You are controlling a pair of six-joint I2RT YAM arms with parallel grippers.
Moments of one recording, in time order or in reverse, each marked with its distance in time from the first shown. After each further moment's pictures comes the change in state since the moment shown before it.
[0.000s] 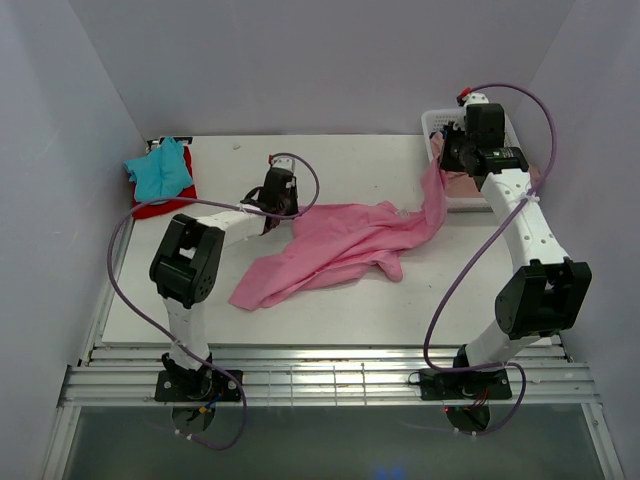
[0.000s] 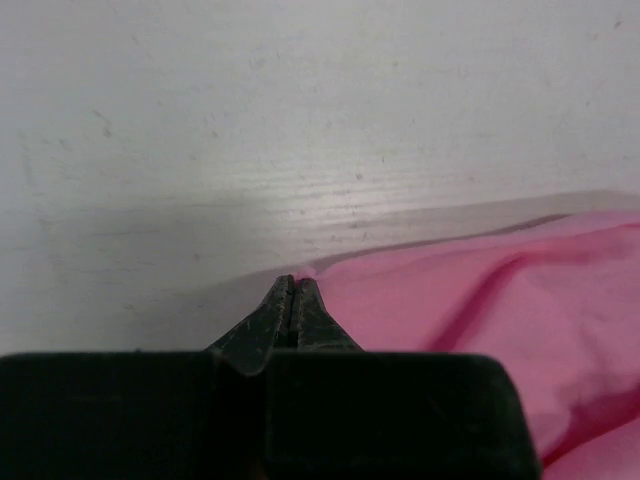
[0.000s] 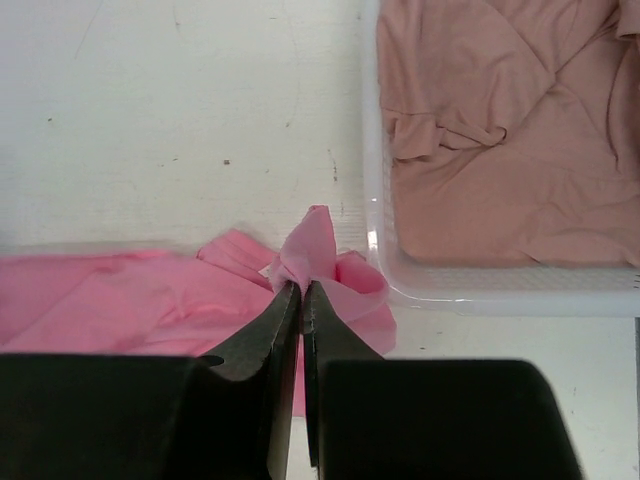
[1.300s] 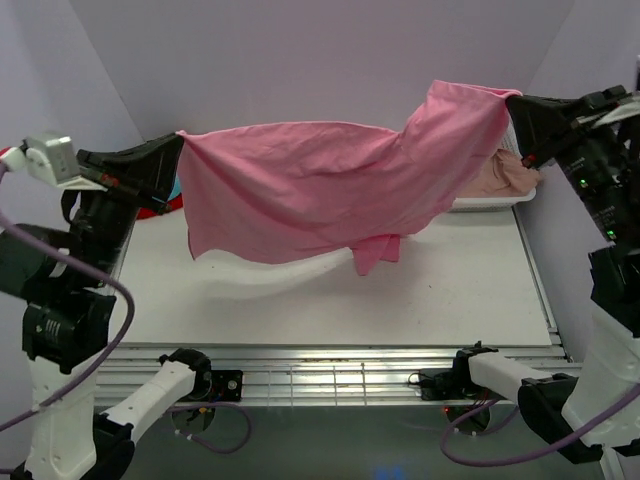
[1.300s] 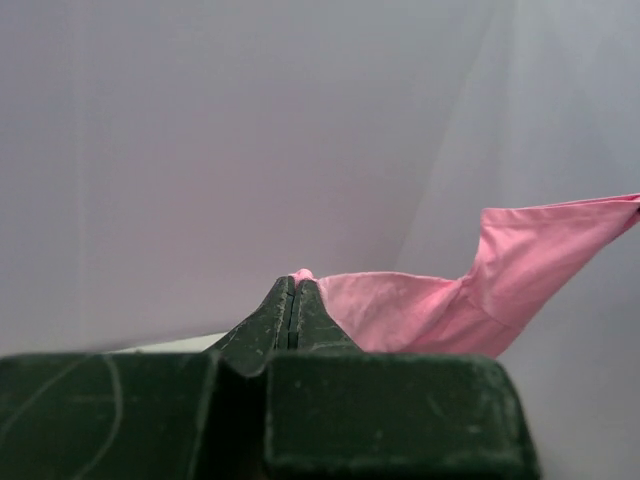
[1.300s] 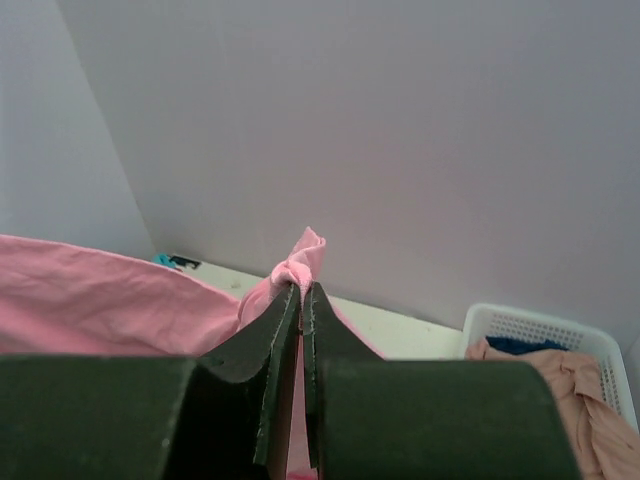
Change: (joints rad) left arm 0.112 -1.126 0.356 -0.388 0.204 0.068; right arm 0.068 -0.461 0.521 -0.152 -0.235 0.008
